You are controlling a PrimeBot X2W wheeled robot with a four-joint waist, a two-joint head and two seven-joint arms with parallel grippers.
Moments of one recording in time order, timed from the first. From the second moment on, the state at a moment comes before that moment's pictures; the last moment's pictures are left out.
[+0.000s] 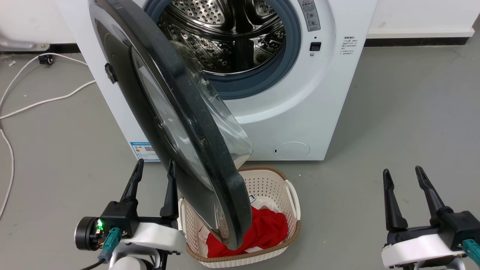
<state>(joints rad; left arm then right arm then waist) -0.08 0.05 -0.08 0.11 -0.11 0.00 -0.26 0.02 -0.05 -0.05 0.03 0.02 0.13 -0.26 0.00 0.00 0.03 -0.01</state>
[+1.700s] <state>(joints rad) -0.16 0.06 -0.48 -0.46 -0.15 -0.10 -0.22 0.02 -0.05 -0.07 0.06 0.05 0.13 -0.26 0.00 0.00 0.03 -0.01</state>
